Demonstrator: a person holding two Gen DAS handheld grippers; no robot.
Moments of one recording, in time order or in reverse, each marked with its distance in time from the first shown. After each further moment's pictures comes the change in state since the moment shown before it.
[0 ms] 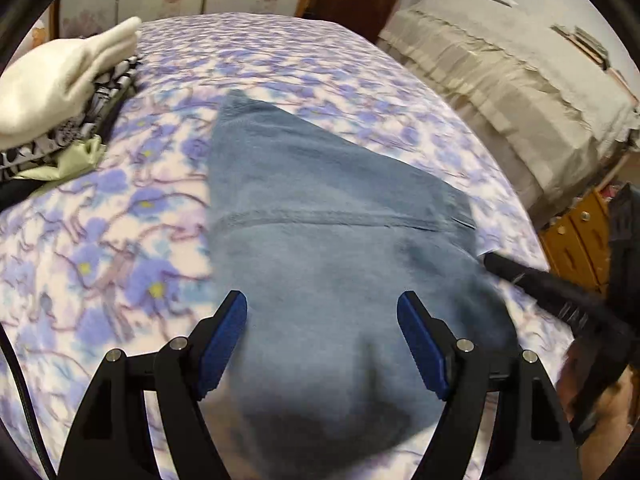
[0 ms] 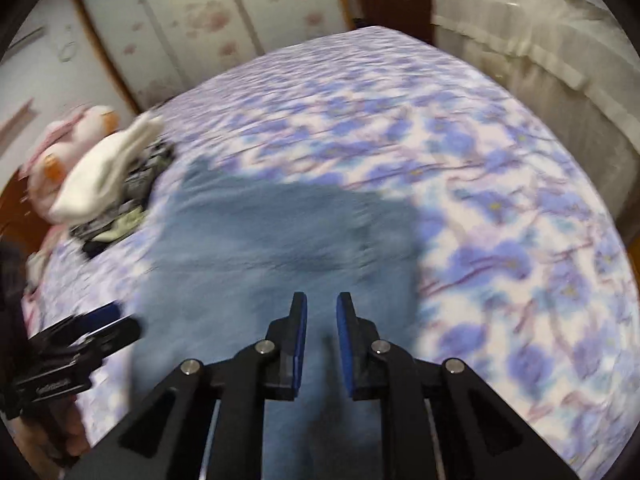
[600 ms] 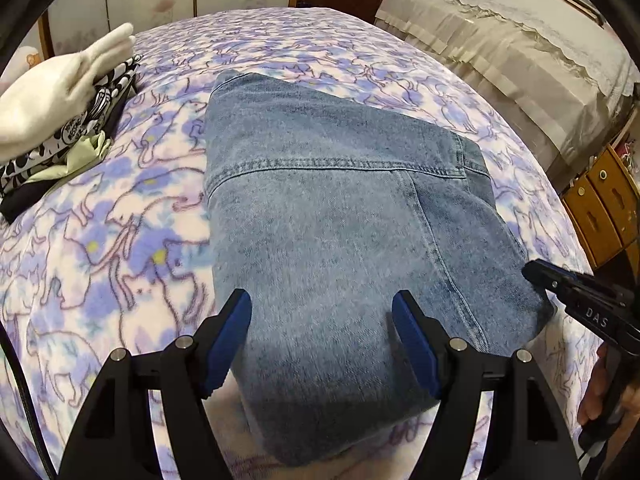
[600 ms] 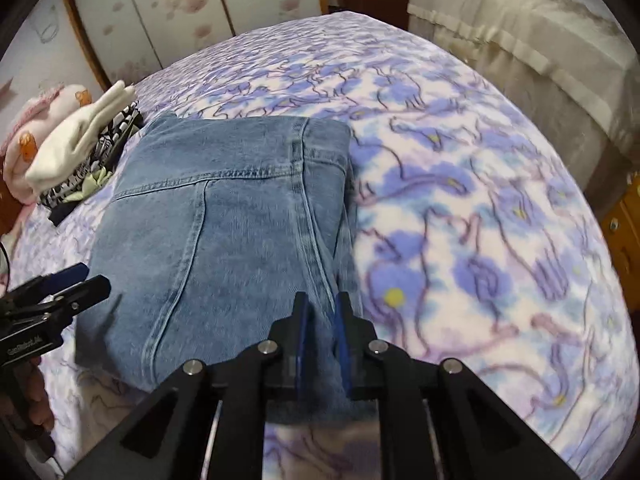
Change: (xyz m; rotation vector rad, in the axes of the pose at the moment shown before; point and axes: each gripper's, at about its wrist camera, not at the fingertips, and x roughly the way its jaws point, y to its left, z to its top) left arm 0.008 -0.012 -0.029 0.082 0.037 0.108; right arm -0.018 -0.043 -0.056 0.066 0.031 -0.152
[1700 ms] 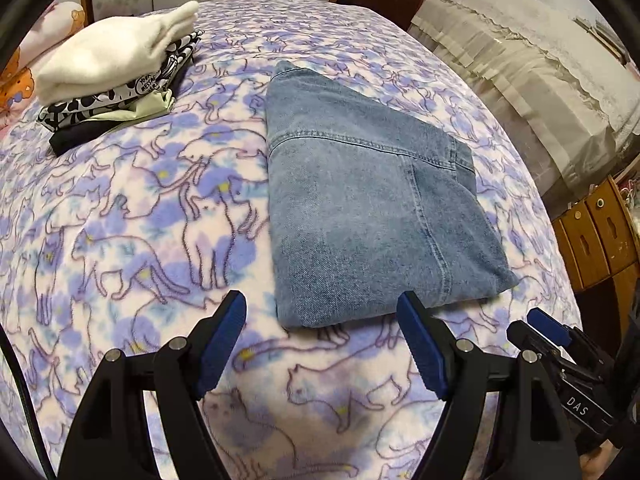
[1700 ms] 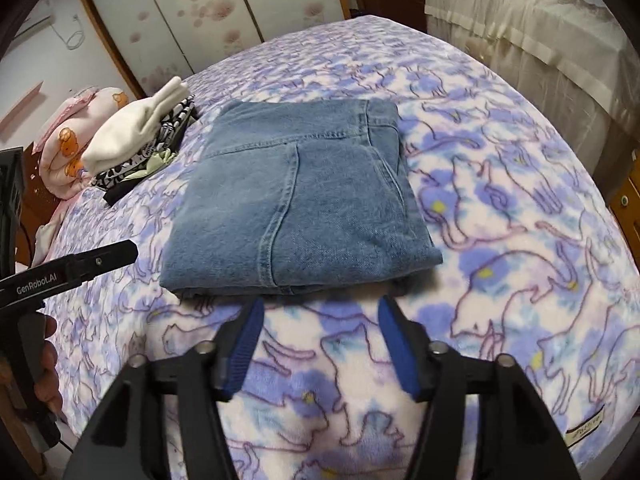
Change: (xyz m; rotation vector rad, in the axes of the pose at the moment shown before) left arm -0.091 0.017 -0.043 -0.142 0.040 0.018; right arm -0.076 0.046 -0.067 -0.034 -0.017 0.103
